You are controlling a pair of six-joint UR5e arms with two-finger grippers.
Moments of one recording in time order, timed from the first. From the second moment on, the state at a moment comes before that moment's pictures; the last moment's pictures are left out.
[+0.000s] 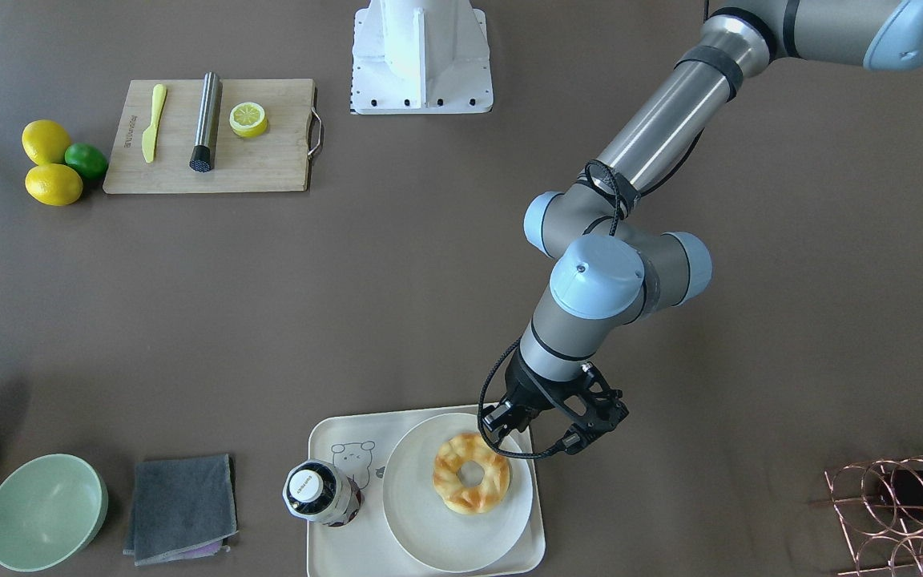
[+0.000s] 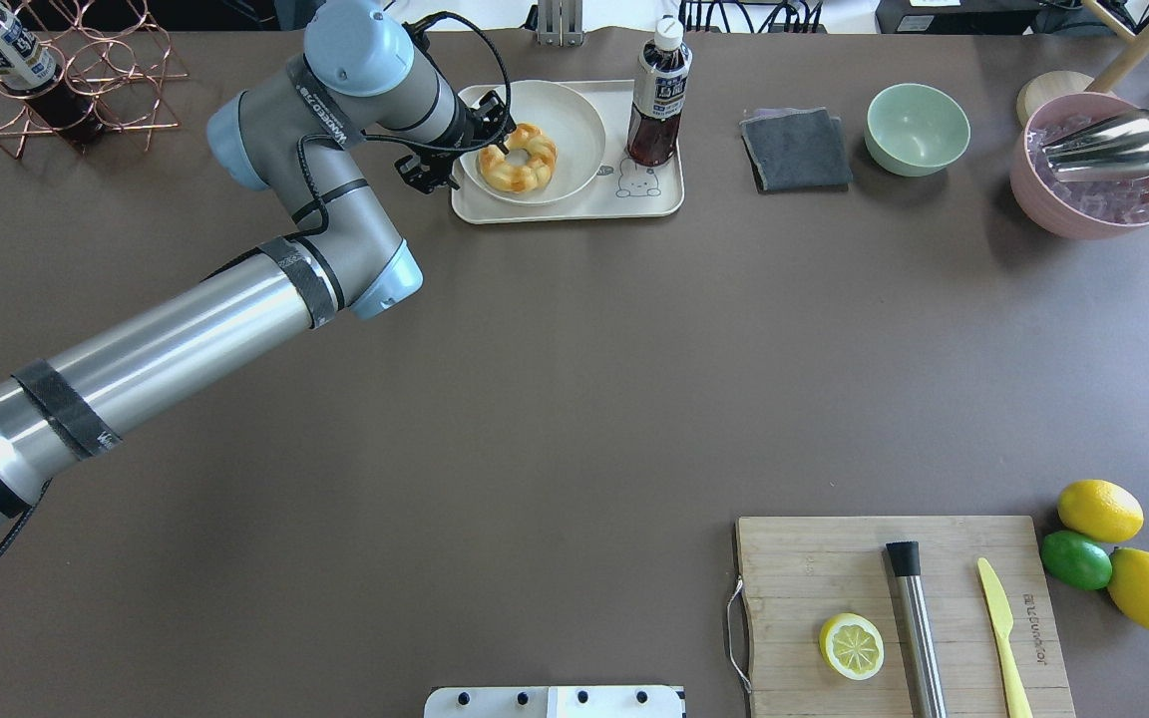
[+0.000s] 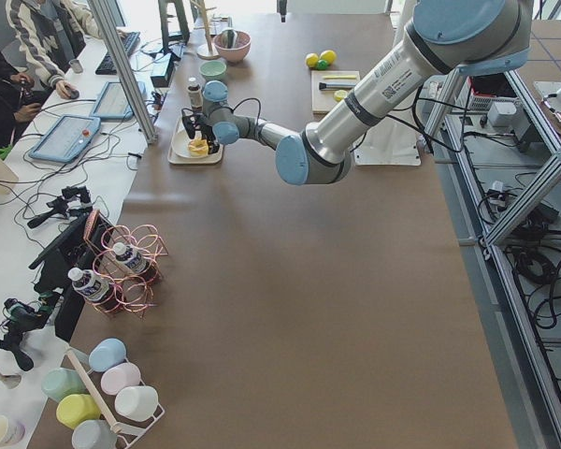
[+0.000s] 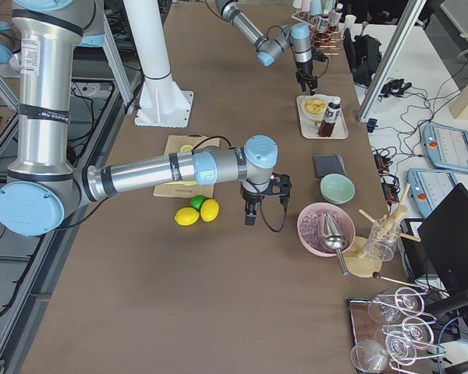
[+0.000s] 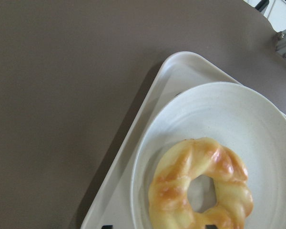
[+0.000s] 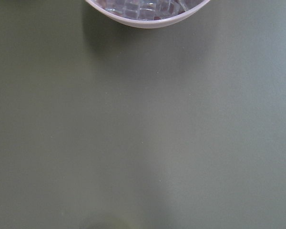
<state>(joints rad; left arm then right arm) -0.79 -2.55 -0.90 -2.27 -1.92 -1.66 1.37 -1.69 1.91 -1.62 2.39 0.29</state>
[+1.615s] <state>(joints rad) -1.18 -1.85 -1.64 -1.93 -2.17 -0.87 1.48 -1.72 1.83 -1.62 2.37 0.09</state>
